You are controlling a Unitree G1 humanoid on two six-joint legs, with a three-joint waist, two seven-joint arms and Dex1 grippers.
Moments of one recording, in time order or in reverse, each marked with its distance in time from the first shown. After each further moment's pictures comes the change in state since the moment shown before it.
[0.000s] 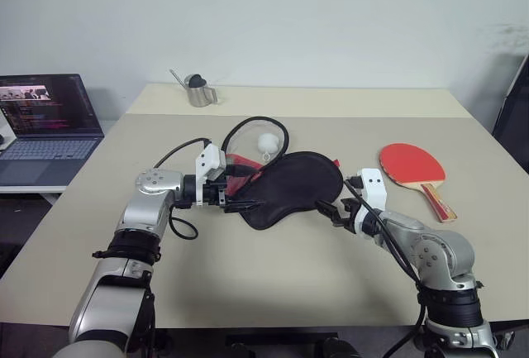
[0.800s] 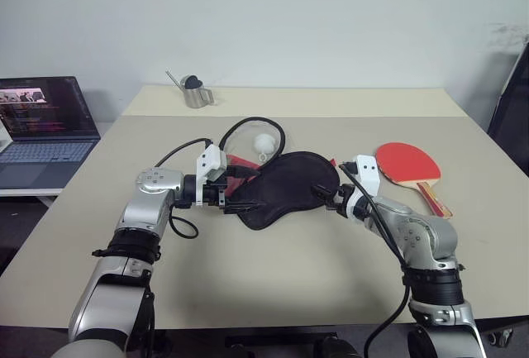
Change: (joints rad) left arm -0.008 0.007 -0.010 0.006 0.003 0.001 -0.021; right arm -0.073 0.038 0.017 0.062 -0.087 -0.048 0.021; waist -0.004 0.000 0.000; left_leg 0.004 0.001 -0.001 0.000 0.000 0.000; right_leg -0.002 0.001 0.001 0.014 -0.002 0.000
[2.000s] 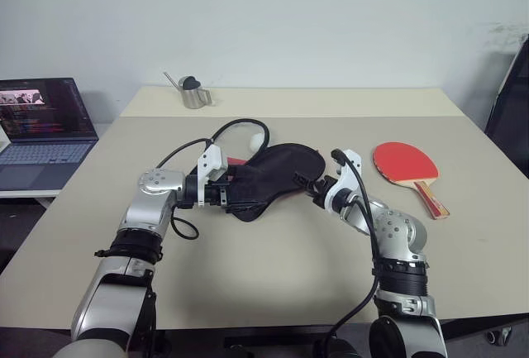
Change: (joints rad) left arm -0.002 -0.014 0.000 0.019 0.000 -0.023 0.022; right arm -0.116 0.300 -0.215 0.181 0.050 -0.034 -0.085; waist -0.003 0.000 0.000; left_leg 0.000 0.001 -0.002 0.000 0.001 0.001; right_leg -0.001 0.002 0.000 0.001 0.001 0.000
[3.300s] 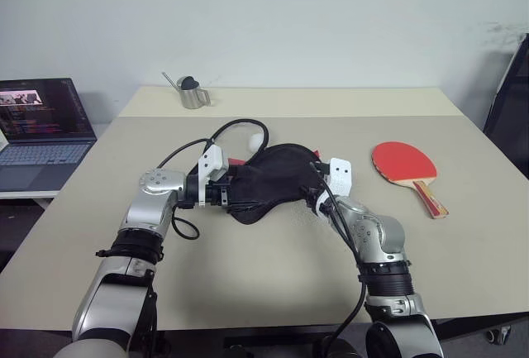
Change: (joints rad) left arm 0.000 -0.004 0.000 0.000 0.004 0.000 0.001; right arm 0.013 -0.003 0.185 0.089 -0.269 -0.146 -0.135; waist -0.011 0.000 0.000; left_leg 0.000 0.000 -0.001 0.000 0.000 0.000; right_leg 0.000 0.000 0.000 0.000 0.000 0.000
